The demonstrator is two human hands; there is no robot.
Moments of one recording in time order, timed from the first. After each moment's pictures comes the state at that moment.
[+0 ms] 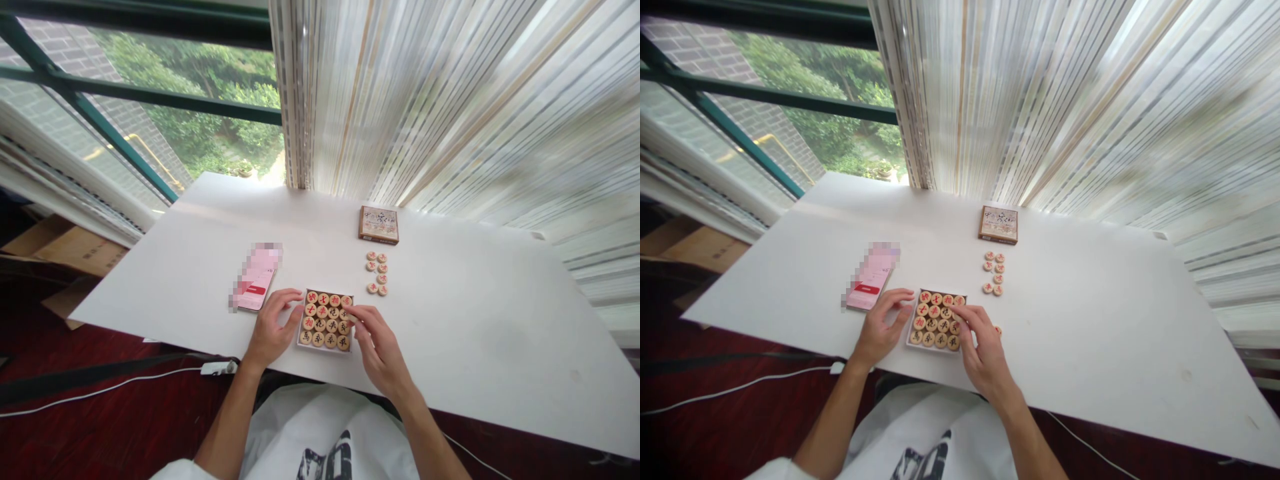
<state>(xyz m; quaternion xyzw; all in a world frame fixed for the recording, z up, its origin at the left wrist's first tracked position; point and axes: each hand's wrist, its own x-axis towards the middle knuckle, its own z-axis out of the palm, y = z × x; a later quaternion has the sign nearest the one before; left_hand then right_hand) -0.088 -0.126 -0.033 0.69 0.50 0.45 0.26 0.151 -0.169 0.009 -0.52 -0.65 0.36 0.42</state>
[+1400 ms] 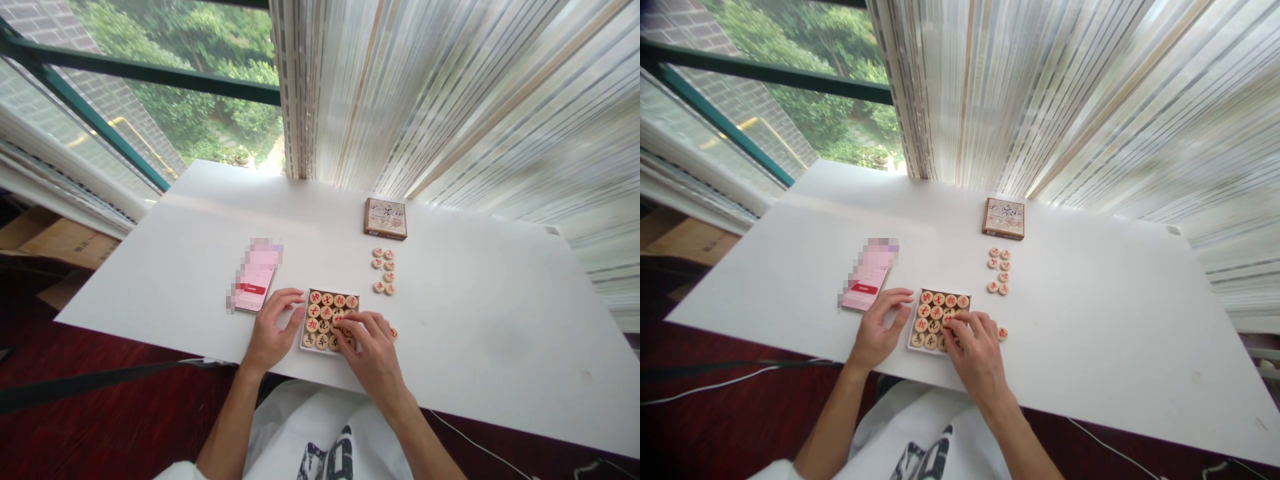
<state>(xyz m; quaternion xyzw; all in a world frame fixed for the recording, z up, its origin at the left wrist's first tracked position) -0.091 -0.125 -0.031 0.68 0.51 0.45 0.28 0.130 -0.168 -0.015 -0.56 -0.75 0.12 0.33</state>
